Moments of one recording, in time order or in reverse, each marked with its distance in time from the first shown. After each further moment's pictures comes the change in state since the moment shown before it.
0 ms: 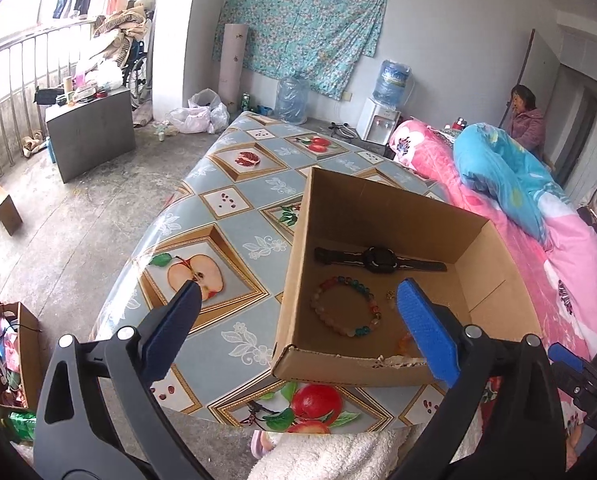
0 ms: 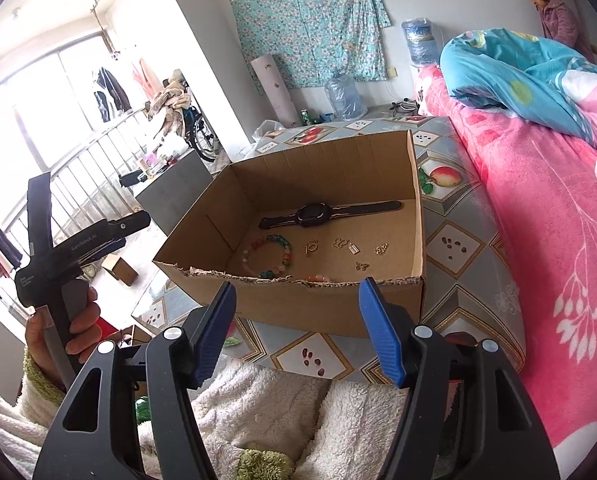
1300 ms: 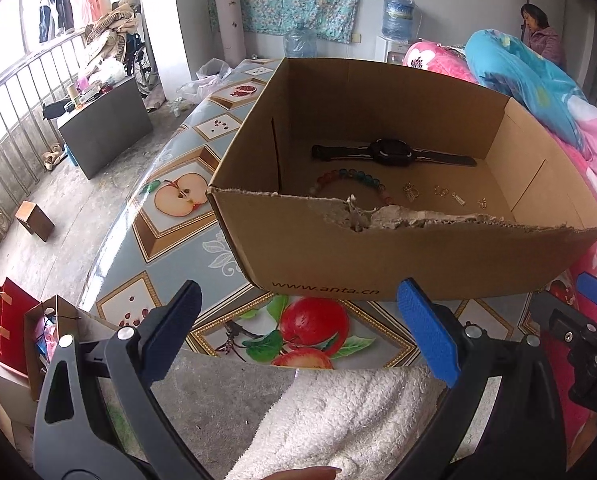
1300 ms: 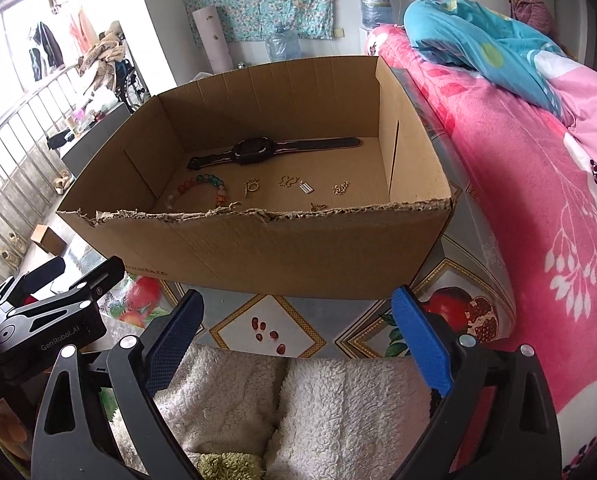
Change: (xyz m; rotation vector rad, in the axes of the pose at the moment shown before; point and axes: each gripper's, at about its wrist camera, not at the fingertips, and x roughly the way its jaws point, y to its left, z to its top) left arm 0.039 -0.048 -0.078 0.158 0.172 0.131; right arm 0.065 0.011 -0.030 0.007 0.169 -0.292
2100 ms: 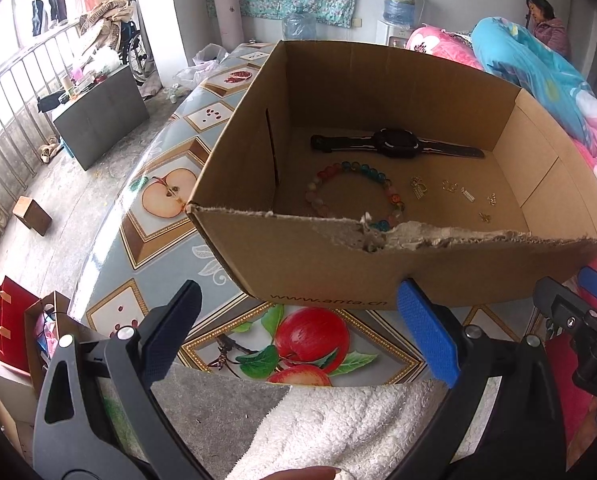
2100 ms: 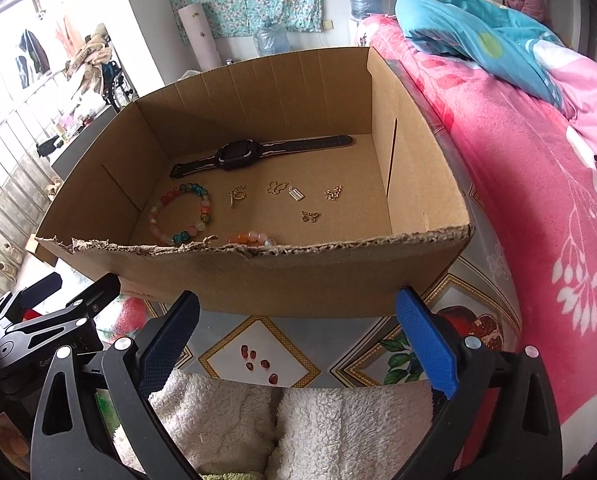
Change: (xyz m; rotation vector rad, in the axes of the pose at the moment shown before) left arm 0.019 -0.003 0.016 -0.001 0.057 -0.001; right arm 0.018 -0.005 0.017 0.034 0.023 -0.018
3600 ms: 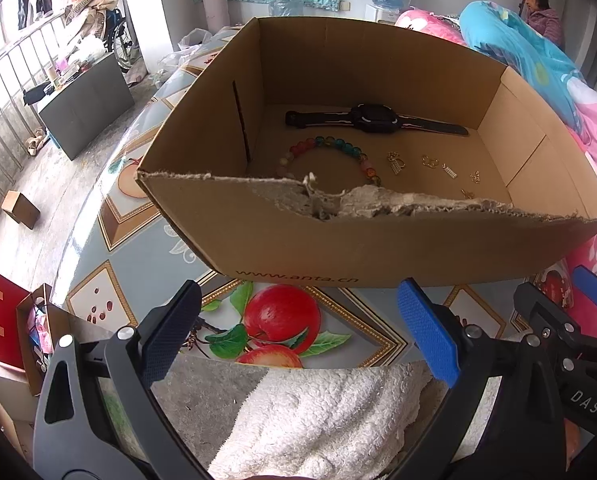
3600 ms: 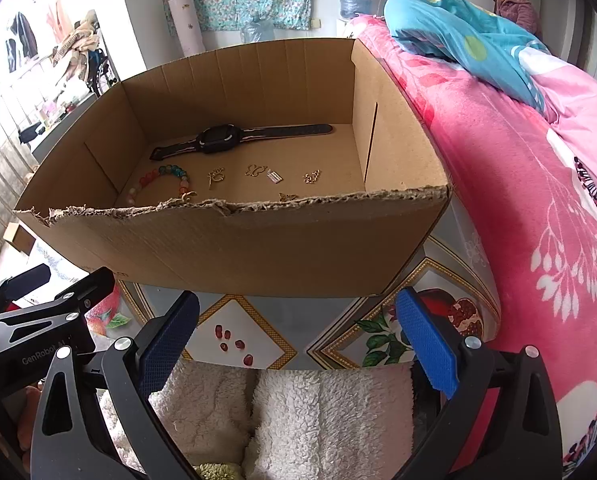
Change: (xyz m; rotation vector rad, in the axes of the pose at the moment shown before) left arm 0.004 -0.014 -0.006 0.011 0.066 -0.046; right arm -0.001 -0.002 -0.014 -0.029 0.007 -0.092
